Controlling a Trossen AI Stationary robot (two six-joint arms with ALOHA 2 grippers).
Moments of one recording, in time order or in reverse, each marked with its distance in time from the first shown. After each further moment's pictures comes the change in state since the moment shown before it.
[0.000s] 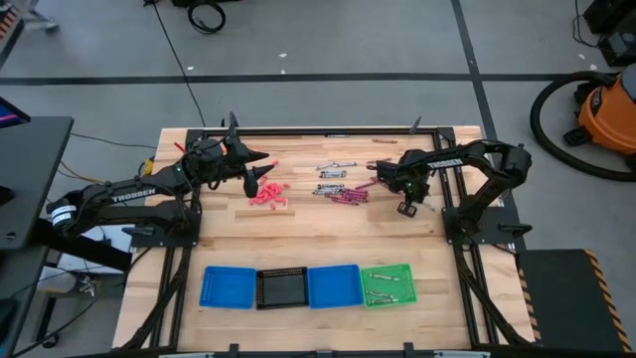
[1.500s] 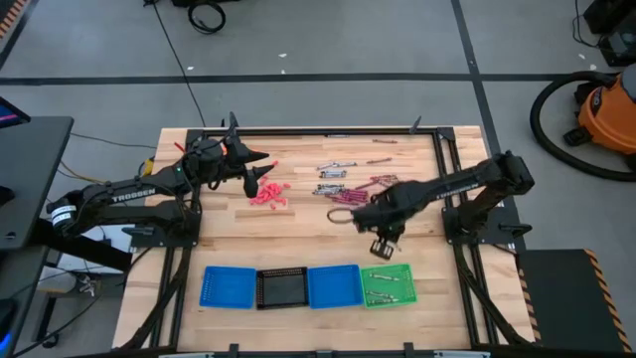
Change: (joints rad) left arm 0.000 0.000 0.000 -0.004 0.000 0.000; right arm 0.659 0.002 0.553 -0.269 -0.229 0.562
